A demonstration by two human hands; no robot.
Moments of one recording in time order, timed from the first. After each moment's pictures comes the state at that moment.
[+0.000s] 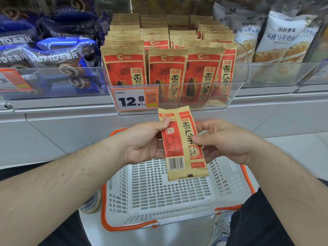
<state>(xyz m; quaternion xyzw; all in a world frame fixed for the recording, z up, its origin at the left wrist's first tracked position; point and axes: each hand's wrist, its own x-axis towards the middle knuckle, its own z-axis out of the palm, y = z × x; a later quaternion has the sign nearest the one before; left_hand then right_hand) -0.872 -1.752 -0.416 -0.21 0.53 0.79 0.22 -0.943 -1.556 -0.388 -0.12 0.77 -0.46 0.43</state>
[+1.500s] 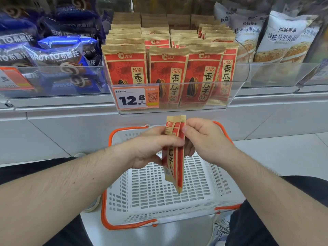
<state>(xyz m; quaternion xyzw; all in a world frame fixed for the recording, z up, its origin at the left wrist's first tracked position) -0.866 -1.743 -0.431 -0.12 0.67 0.71 0.19 -0.919 -1.587 -0.406 -0.22 0.82 -0.48 0.22</state>
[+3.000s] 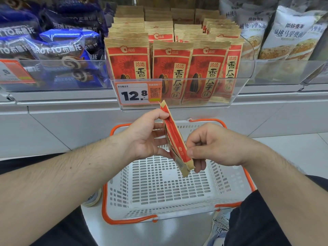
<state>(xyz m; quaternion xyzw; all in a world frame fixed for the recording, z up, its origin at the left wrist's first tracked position) -0.873 -1.747 -0.423 -0.30 0.48 0.82 0.13 -0.924 -1.567 -0.380 -0.33 0.78 -0.35 0.41</state>
